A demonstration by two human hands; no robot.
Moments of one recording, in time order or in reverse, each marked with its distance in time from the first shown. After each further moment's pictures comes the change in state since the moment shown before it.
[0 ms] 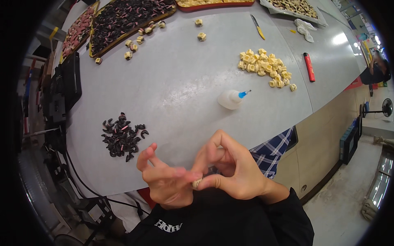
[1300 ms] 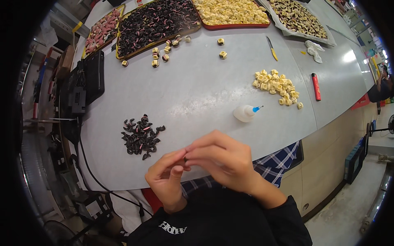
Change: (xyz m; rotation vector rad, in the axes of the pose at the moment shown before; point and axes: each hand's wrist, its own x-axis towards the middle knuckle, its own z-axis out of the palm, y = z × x) left_hand 0.009 0.010 -0.025 -0.432 0.106 -0.720; right_hand 0.036 0.004 0.015 -0.924 -0.018 -0.692
